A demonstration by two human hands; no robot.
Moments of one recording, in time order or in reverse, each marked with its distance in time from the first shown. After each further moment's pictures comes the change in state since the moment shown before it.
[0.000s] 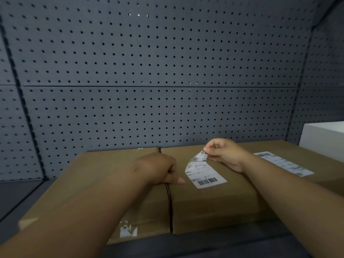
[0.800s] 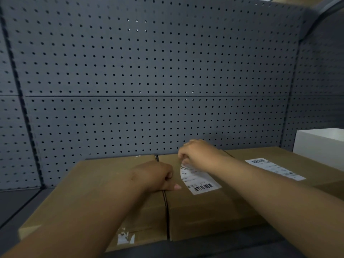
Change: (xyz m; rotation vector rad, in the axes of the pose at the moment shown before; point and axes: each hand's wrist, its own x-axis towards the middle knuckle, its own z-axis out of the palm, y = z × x) left_hand -0.003 0.003 0.000 0.021 0.008 0.007; right_hand -0.008 -0.045 0.050 -1.287 -0.003 -0.420
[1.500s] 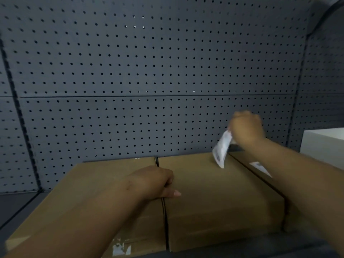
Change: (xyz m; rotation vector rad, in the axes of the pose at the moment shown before) left_hand -0.001 -0.002 0.004 -0.003 -0.002 -0.014; right_hand -0.005 0.091 -0.036 -0.280 0.153 0.406
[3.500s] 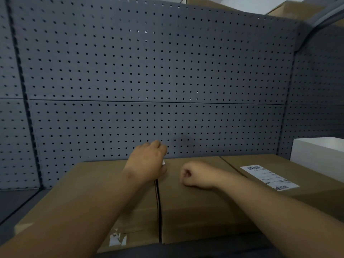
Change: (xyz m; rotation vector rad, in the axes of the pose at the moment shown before) left_hand 0.002 0.006 -0.018 0.173 0.530 -0.096; right_hand -0.060 -0.080 0.018 0.537 -0.483 -0.241
